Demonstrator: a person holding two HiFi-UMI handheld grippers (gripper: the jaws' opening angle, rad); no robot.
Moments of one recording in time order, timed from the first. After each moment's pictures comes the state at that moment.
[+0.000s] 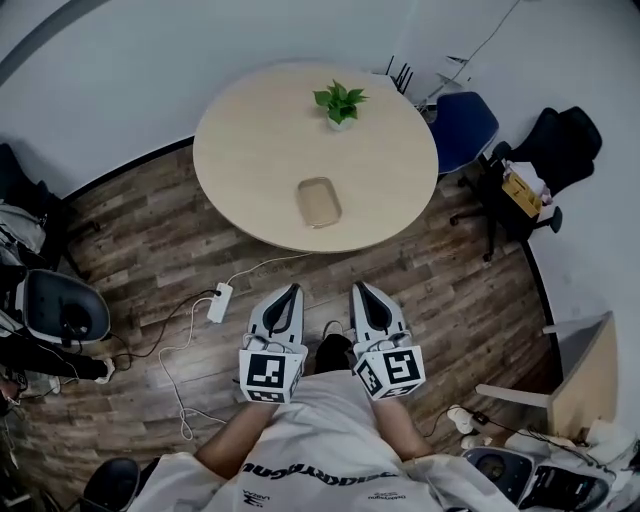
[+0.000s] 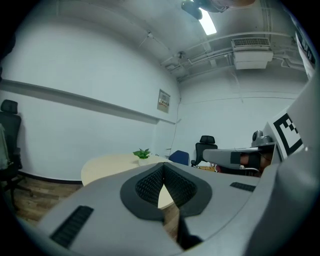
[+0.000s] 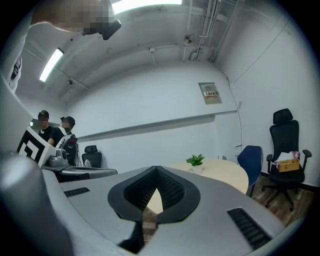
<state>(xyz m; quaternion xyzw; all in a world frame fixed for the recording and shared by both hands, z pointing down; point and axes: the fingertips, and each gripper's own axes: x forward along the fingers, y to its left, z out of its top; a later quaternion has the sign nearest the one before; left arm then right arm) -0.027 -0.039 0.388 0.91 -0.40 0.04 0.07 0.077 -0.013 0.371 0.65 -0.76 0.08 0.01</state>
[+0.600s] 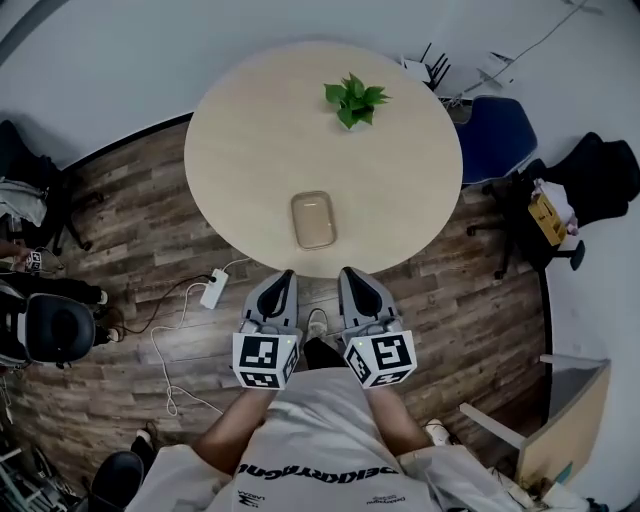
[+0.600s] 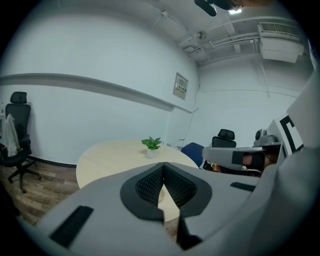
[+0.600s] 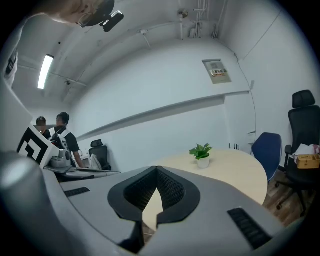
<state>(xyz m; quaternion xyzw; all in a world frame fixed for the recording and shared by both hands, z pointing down) 0.060 -0.183 0.438 0.87 -0.46 0.09 0.15 0.155 -0.174 0.413 0.58 -0.80 0.15 0.04</state>
